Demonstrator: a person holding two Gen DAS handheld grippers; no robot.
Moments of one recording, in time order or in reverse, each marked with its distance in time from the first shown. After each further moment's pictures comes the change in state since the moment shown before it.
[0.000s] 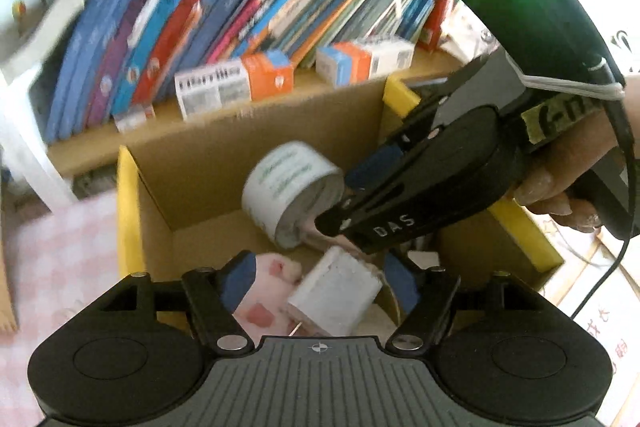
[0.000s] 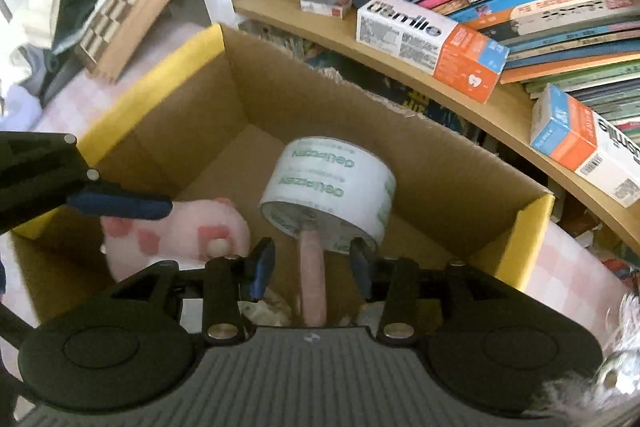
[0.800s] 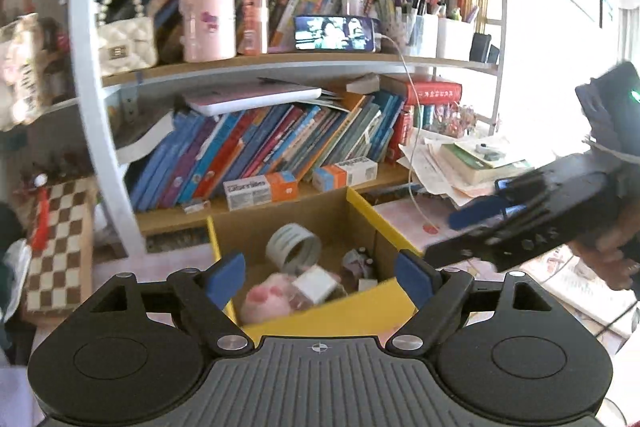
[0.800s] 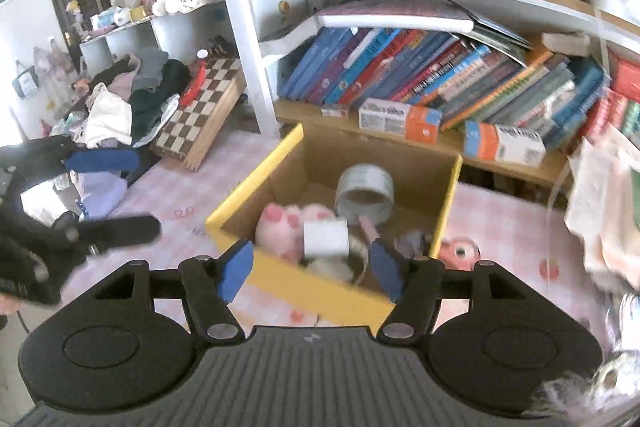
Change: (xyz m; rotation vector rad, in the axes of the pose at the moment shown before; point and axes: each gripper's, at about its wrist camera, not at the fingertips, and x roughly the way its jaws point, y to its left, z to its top) left arm -0.206 -0.022 -0.079 -0.016 -0.355 0.042; right arm -0.199 0.103 -0.124 0.157 -0.332 -0.065
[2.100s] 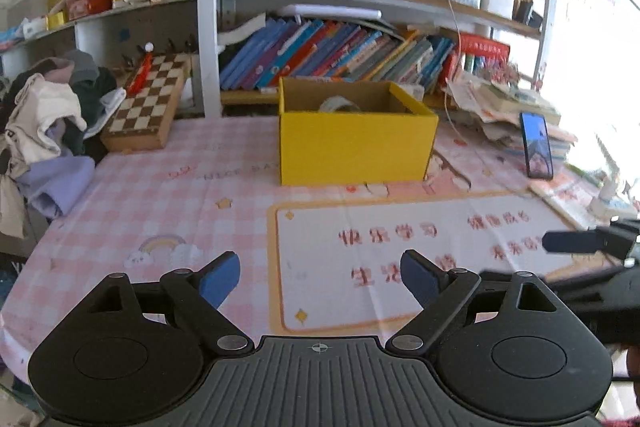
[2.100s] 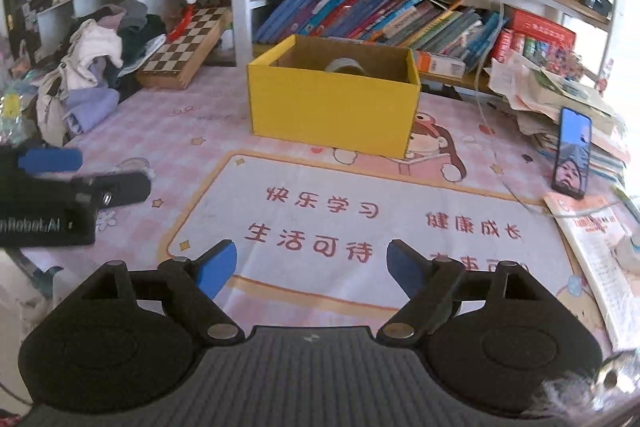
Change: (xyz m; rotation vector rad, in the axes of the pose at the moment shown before) left arm -0.115 -0.064 -0.170 -0.182 0.096 0.209; right arm -0.067 0.153 -0.219 0.055 -0.055 -0.297
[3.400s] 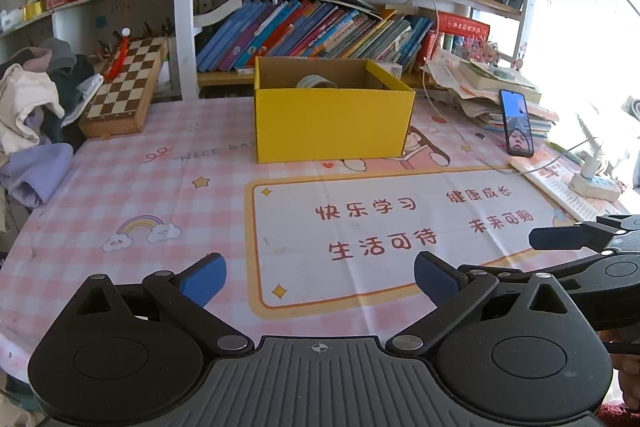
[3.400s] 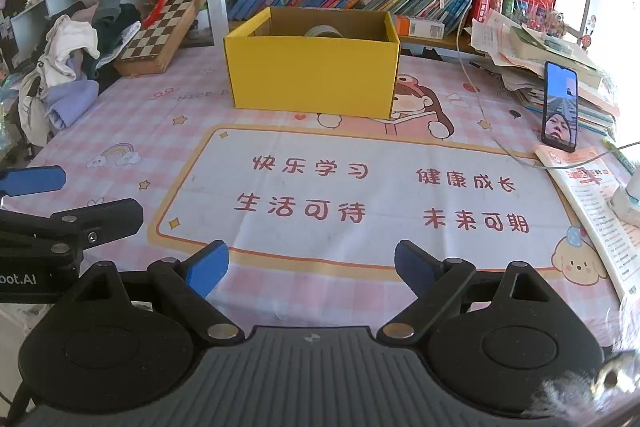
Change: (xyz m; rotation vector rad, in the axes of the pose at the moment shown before) left arm 0.001 -0.007 -0.007 0.015 0.042 -0.064; right arm 0.006 -0.001 -0.010 0.065 0.074 -0.025
